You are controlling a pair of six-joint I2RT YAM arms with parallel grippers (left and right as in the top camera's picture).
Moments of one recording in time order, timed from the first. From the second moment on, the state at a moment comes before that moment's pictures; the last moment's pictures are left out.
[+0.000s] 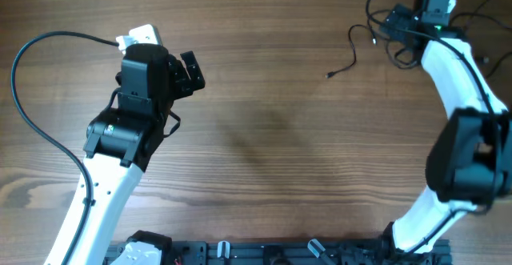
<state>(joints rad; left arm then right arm) -0.25 1.19 1.11 -0.60 -0.25 -0.43 -0.10 1.93 1.49 -0.44 0.20 0.43</state>
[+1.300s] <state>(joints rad) -0.25 1.11 0.93 -0.44 -0.18 -0.42 -0.10 1.37 1.49 -0.83 0.20 0.38</state>
